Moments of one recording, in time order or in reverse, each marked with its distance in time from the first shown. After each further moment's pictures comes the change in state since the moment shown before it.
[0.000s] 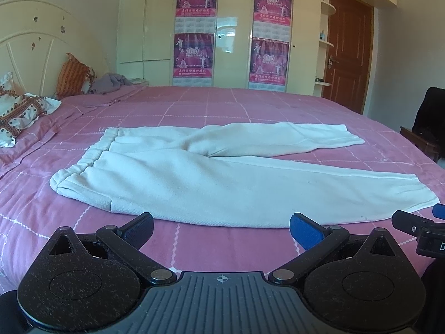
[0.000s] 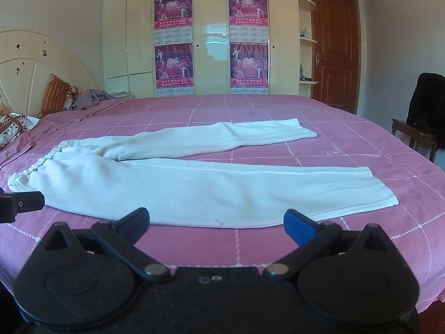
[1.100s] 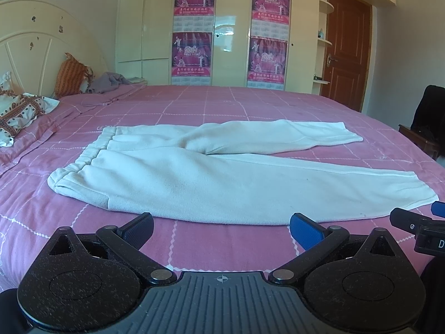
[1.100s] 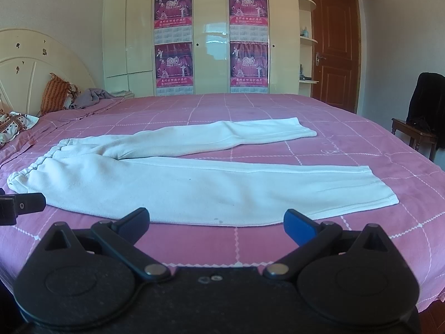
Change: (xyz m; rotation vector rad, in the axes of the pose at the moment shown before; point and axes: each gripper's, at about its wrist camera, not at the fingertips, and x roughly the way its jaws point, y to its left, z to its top) left arm 0.003 -0.003 -0.001 0.002 0.005 -0.003; right arm 0.002 0.000 -0.001 0.000 0.002 -0.003
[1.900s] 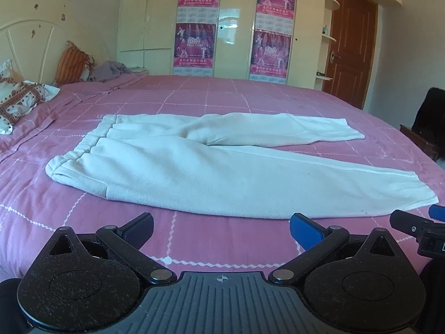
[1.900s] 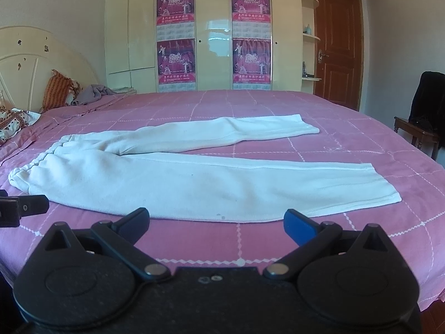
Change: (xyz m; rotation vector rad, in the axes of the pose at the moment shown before) left arm 0.008 0.009 0.000 -0.053 0.038 -0.011; right arm 0.004 0.002 -0.004 -0.004 0.019 0.023
